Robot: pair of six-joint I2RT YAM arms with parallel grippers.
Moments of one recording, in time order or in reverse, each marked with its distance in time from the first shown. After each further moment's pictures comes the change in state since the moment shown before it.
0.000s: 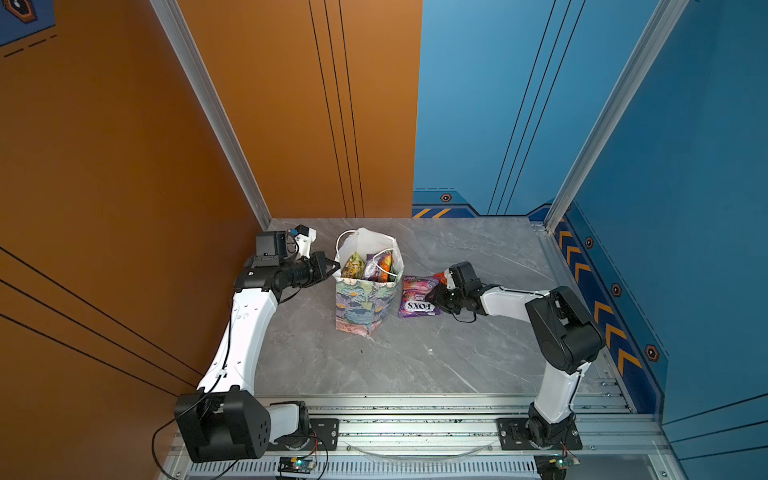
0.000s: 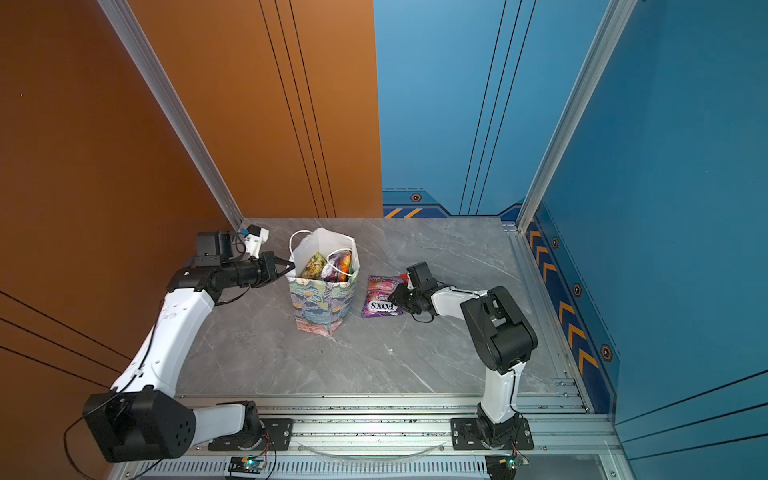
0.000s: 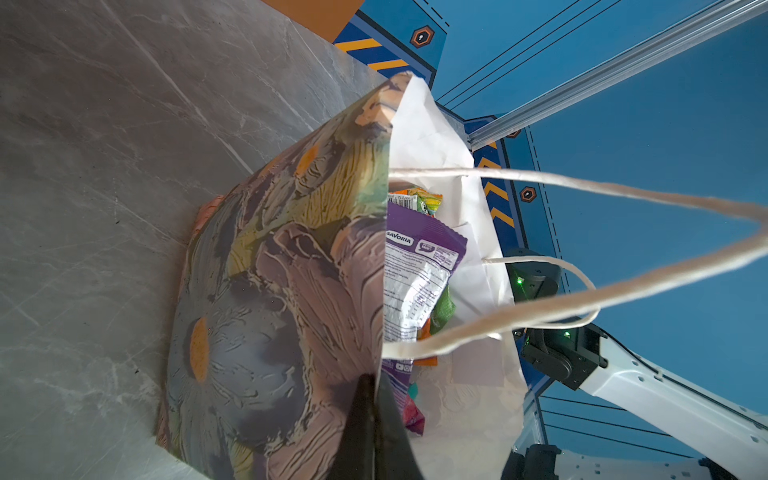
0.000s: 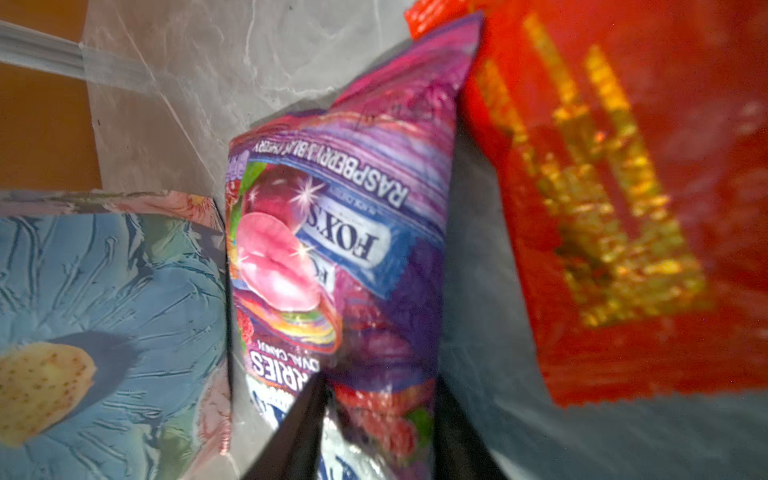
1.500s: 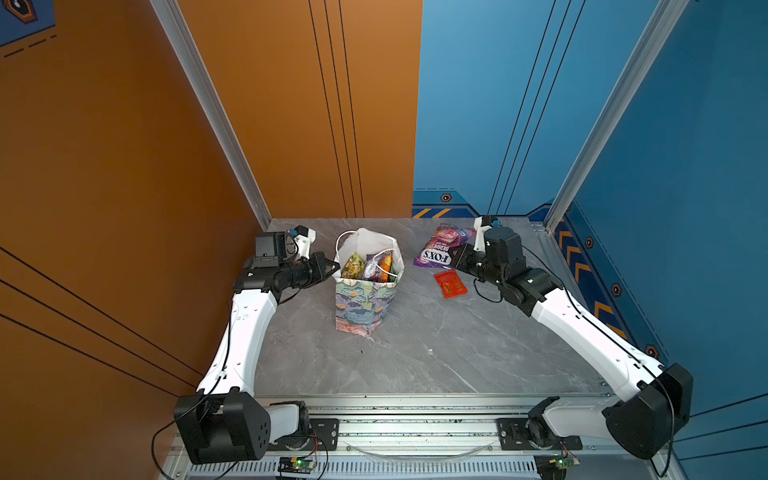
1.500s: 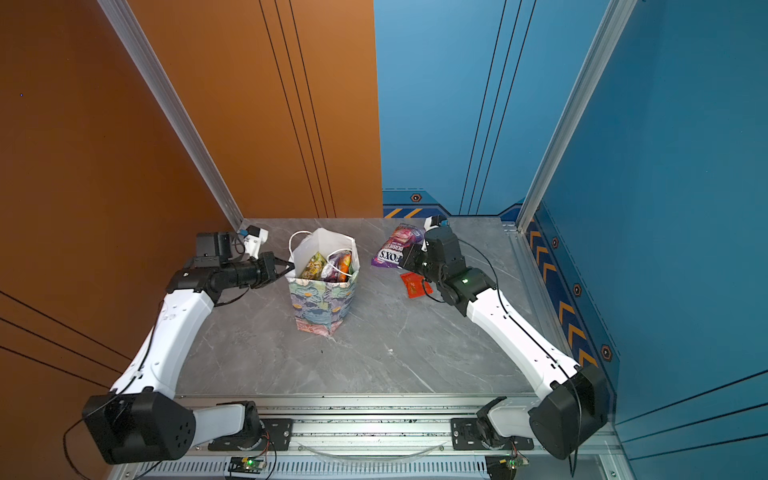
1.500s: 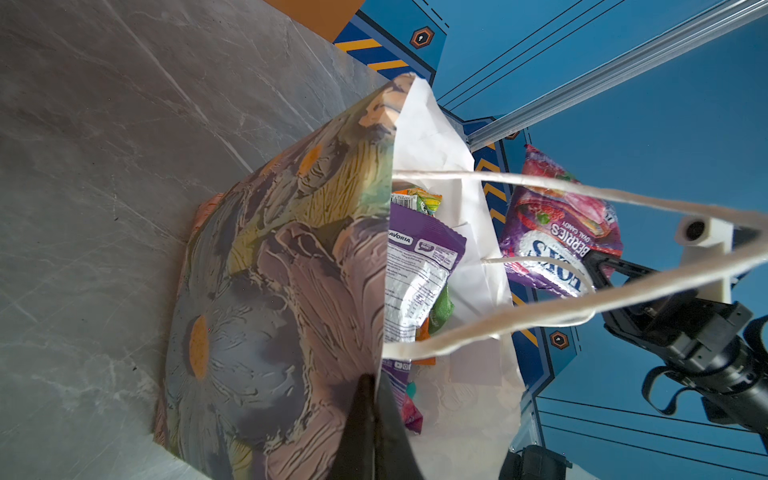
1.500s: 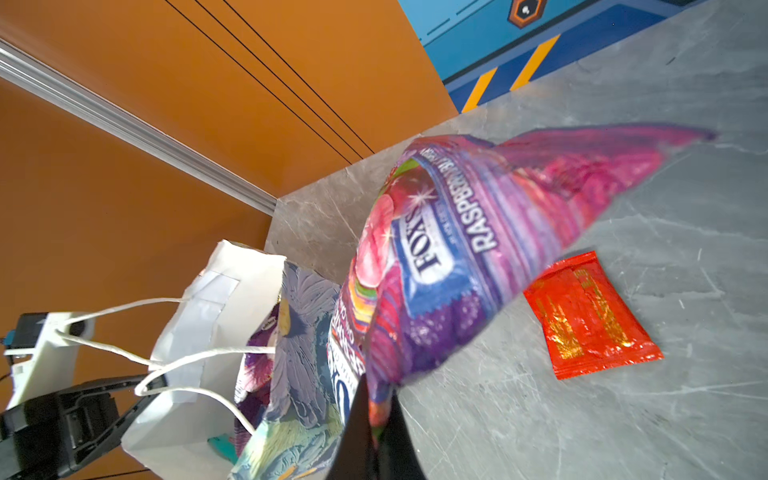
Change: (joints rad) left arm 0.005 -0.007 -0.005 0.000 0.004 -0.008; right arm 0.056 -0.533 0.250 -0.334 0.292 -0.087
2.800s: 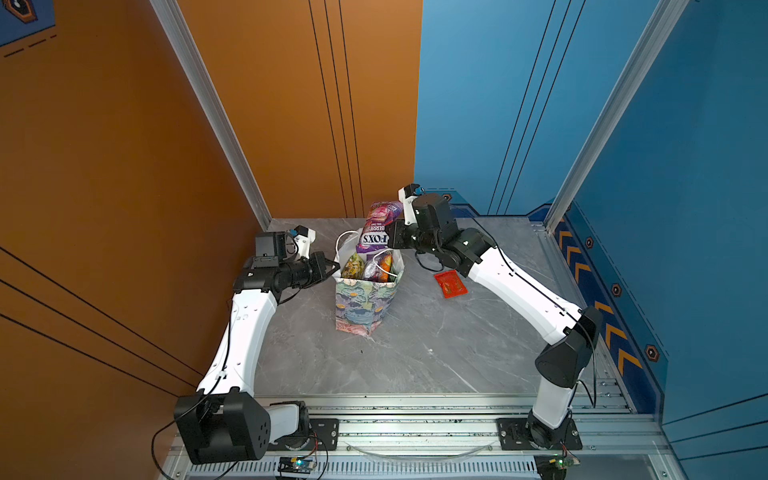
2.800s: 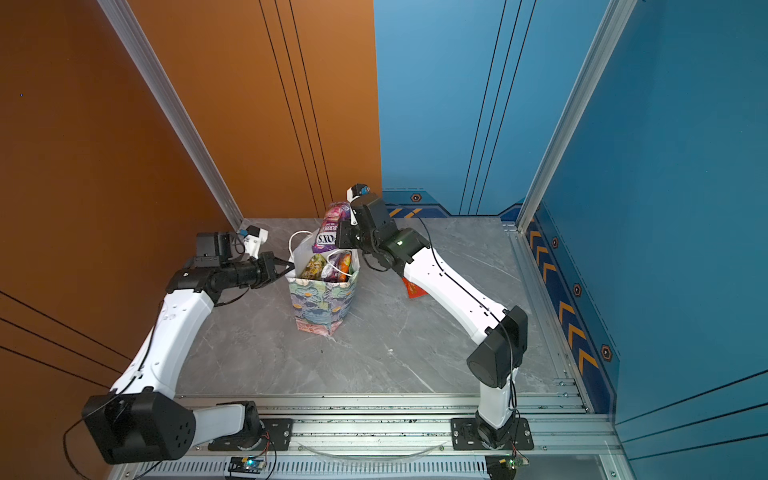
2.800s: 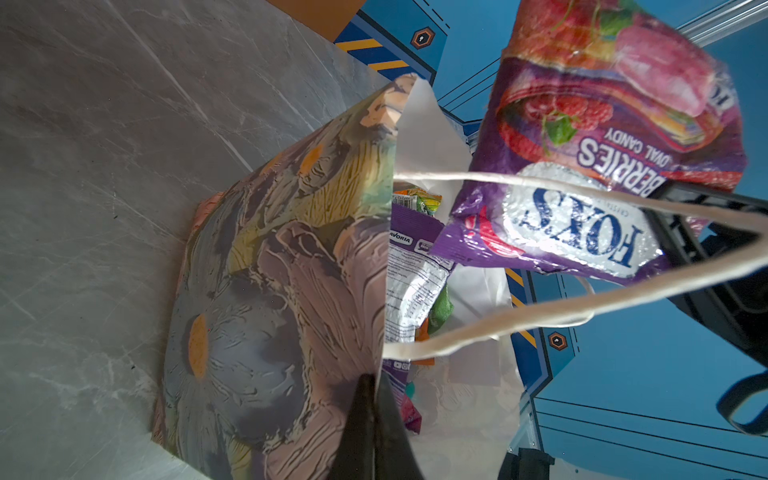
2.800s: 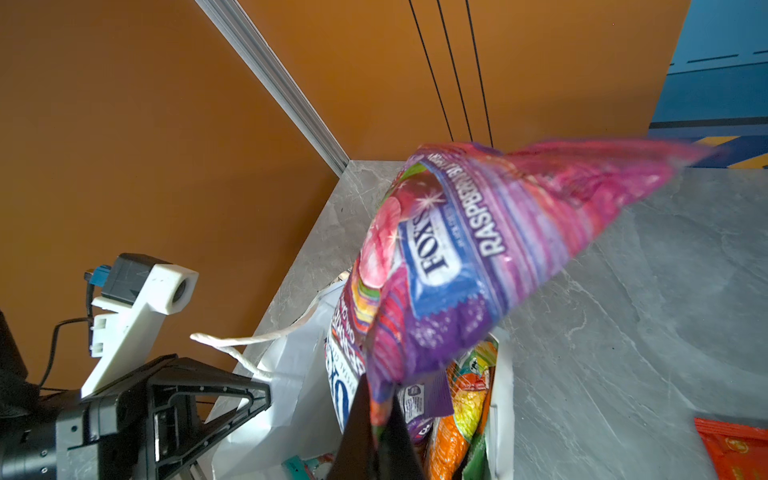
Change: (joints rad) left arm 0.000 0.000 0.000 0.000 0.000 -0.008; right arm 0.249 0.505 0.714 -0.204 0.034 -0.203
